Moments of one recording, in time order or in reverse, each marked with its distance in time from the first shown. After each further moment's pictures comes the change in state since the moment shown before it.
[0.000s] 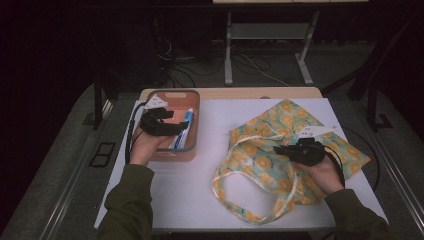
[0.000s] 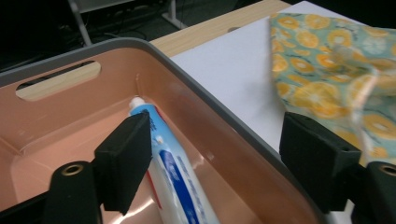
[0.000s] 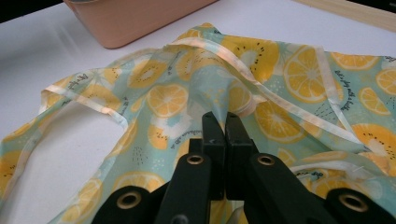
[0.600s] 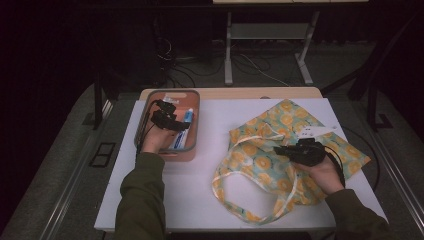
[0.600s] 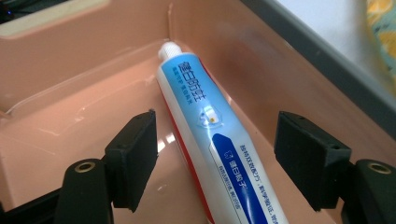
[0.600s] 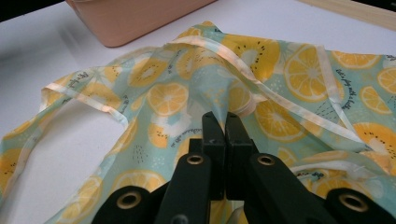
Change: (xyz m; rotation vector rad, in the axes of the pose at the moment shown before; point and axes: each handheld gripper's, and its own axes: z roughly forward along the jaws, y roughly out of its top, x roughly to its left) left arm 0.029 -0.011 0.065 0.245 0.055 -0.031; right arm -0.001 -0.001 0.000 0.003 0.002 -0.004
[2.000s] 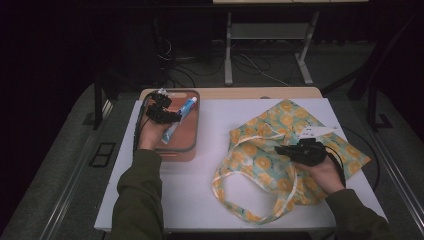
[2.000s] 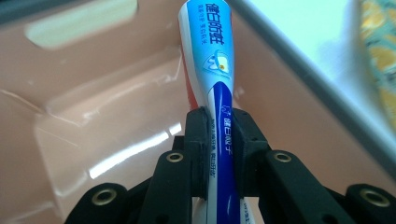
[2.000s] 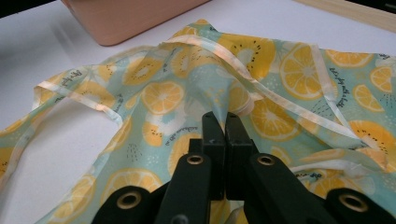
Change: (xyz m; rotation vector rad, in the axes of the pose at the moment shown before) left arm 0.005 0.019 -0.036 -0.003 0.018 -0.029; right arm -0.002 -0.002 -0.001 -0.003 -0.013 -0.001
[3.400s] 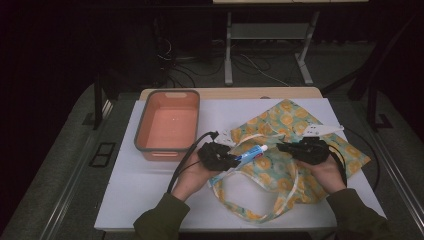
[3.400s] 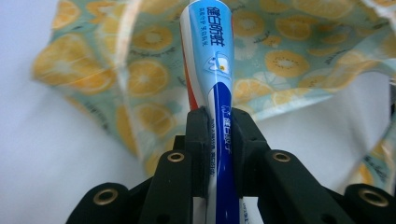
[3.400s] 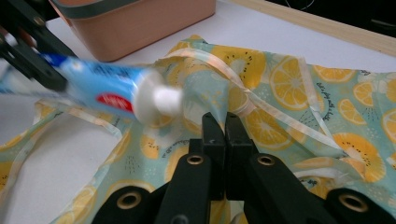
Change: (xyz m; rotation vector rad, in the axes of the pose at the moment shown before) left arm -0.201 -0.032 0.014 0.002 -0.405 0.377; right arm -0.001 0.004 -0.008 -0.056 -0.015 0.001
